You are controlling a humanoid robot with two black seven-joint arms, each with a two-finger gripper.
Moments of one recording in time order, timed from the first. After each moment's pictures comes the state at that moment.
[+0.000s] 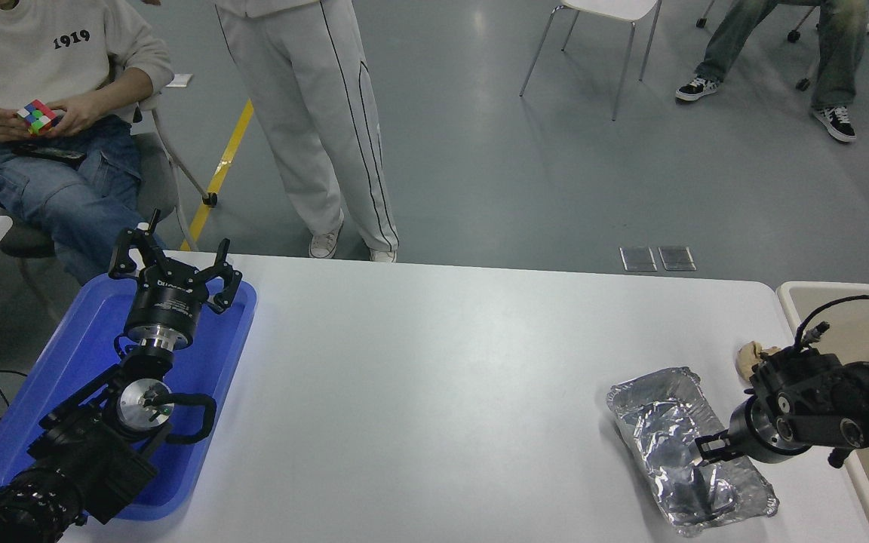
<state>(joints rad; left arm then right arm) -0.62 0.18 -0.87 -0.41 -0.09 -0.57 -0.51 1.19 -0.43 -0.99 0.99 -0.72 0.25 -0.04</state>
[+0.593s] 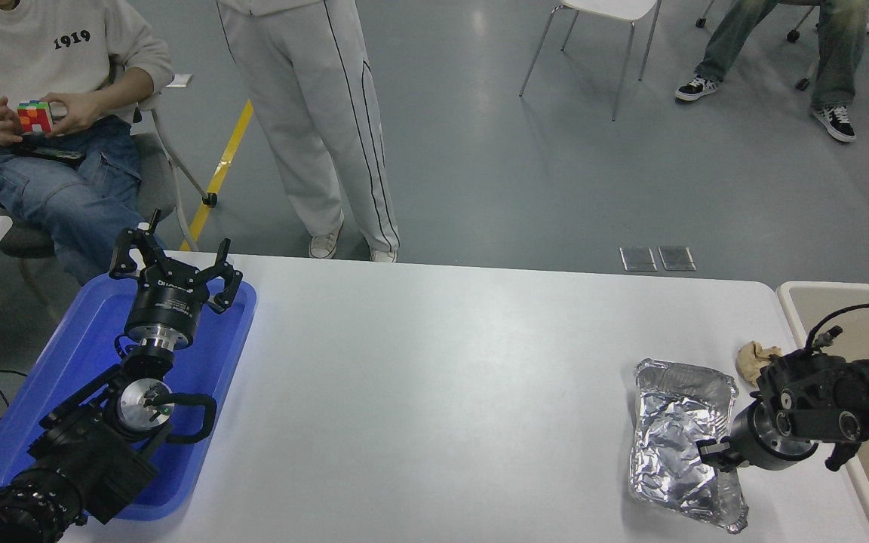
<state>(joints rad) -0.62 0.18 -0.87 -0.41 -0.09 -0.57 -0.51 1.21 -0.45 -1.00 1.00 -0.64 0.29 -0.04</state>
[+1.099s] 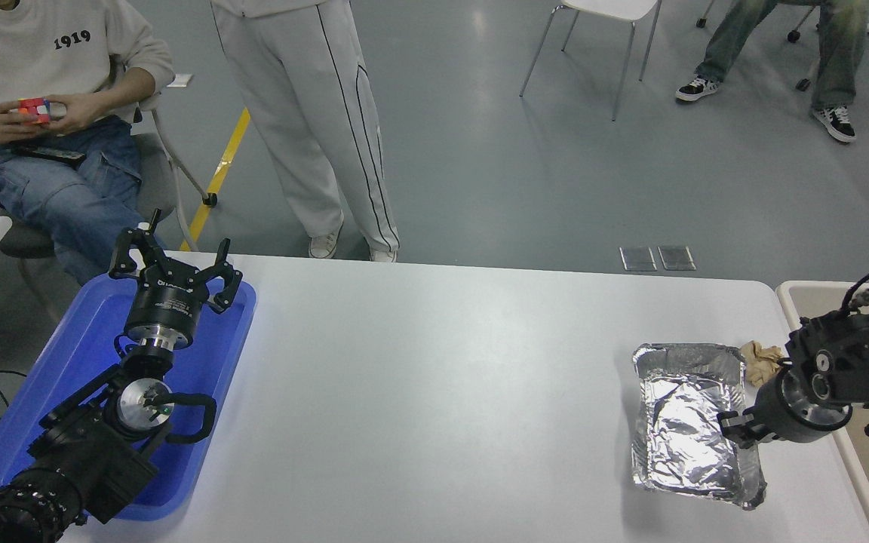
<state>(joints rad) -0.62 0.18 -0.87 -0.41 -0.09 -0.57 -0.51 1.52 -0.55 -1.14 1.26 -0.64 0.32 -0.04</state>
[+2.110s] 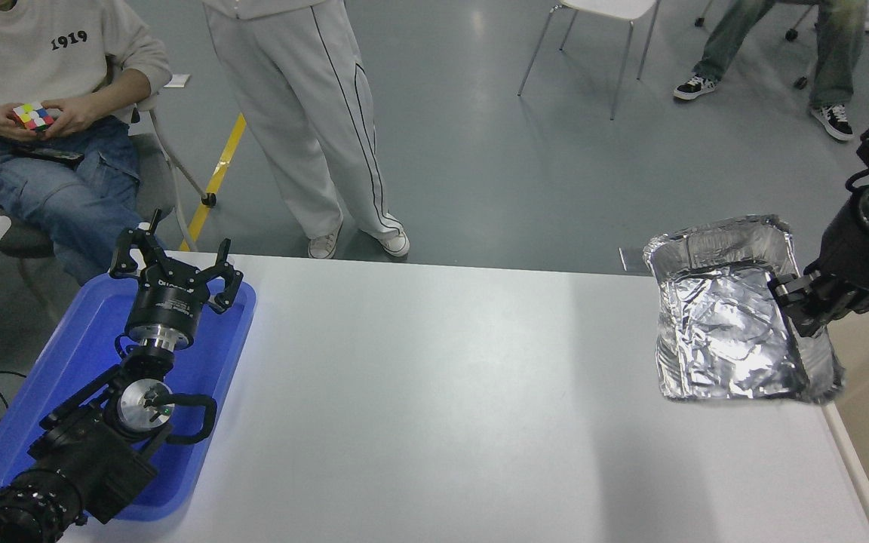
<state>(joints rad) -0.62 0.18 -0.87 -0.41 -0.09 -0.57 -0.51 2.36 -0.49 -1.37 1.49 -0.49 0.78 -0.04</state>
